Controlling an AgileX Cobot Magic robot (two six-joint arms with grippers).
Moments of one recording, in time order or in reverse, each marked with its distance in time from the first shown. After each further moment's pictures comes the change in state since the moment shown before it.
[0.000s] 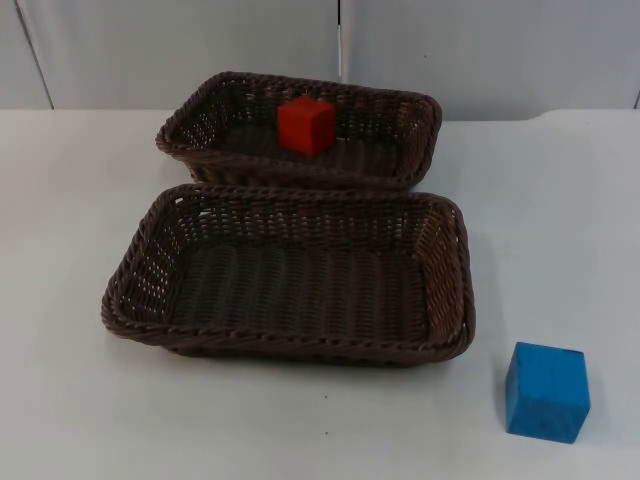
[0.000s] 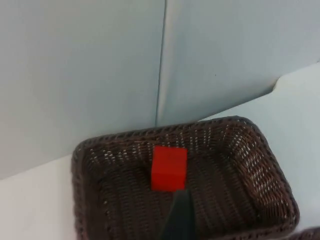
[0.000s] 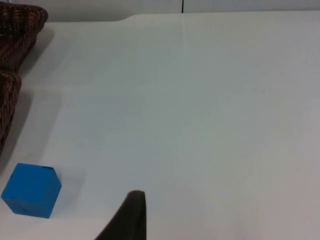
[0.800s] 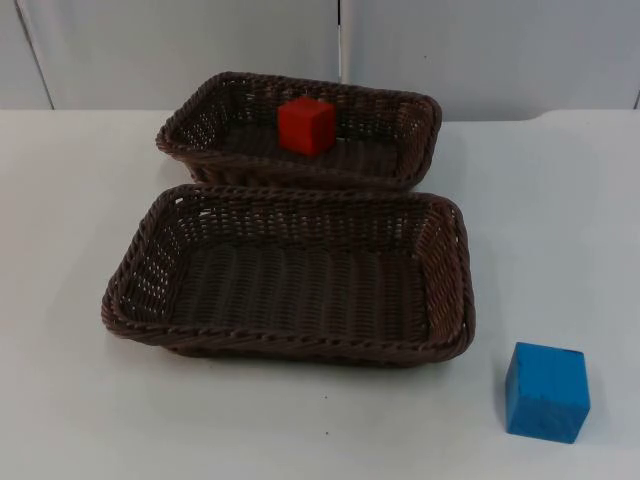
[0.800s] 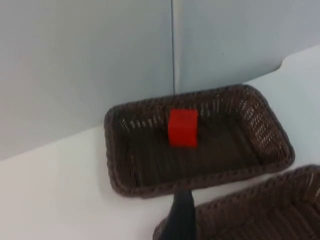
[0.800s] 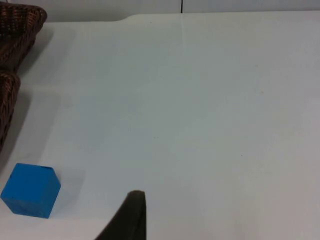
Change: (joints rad) right arm 0.000 0.000 0.000 -0.002 0.000 0.000; left arm 0.000 -0.520 0.524 0.087 -0.114 -0.002
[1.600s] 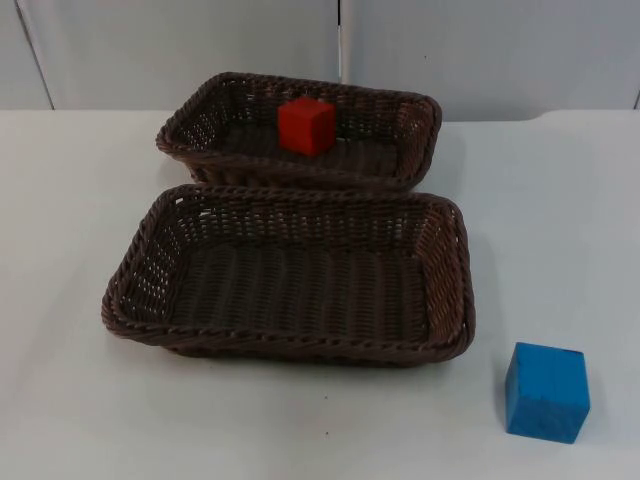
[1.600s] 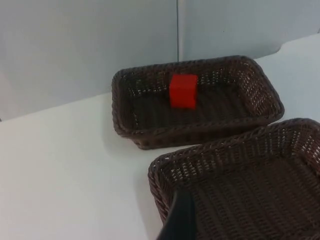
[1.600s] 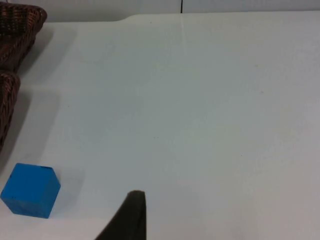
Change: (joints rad) right arm 0.000 0.000 0.000 0.000 0.000 0.000; left arm 0.000 -0.469 0.451 0.029 -0.073 -0.058
